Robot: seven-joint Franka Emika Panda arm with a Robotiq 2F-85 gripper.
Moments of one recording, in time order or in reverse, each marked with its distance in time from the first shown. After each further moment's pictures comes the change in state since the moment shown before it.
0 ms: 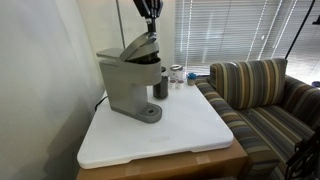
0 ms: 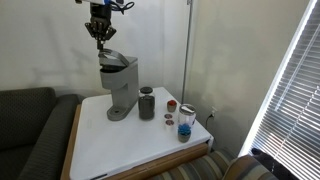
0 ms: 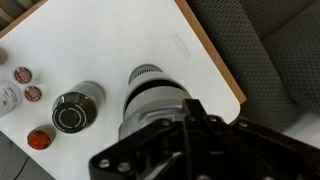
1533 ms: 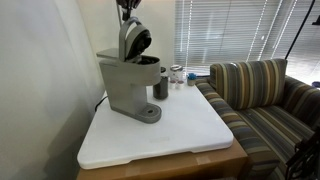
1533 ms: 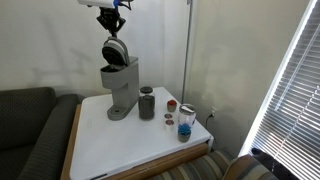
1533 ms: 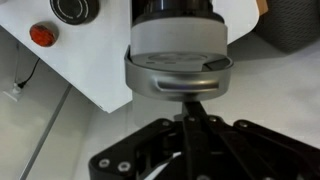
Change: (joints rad) arm -0.001 -0.024 0.009 -0.068 0.004 0.461 -0.056
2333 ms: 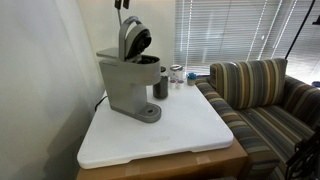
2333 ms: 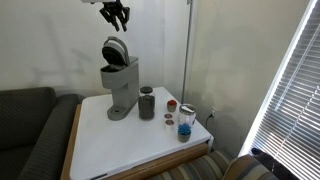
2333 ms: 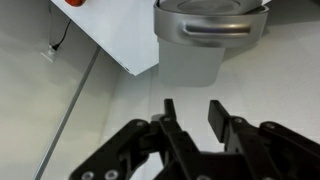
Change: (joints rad) arm 0.024 -0.030 -0.024 -0.037 -0.121 0.192 0.078
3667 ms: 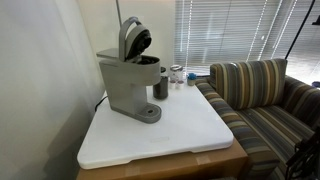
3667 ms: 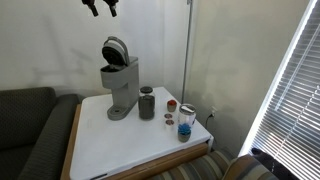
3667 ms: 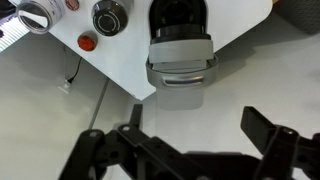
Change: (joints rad) arm 0.009 -0.280 -0.005 -0.274 -0.005 -0.102 0.123
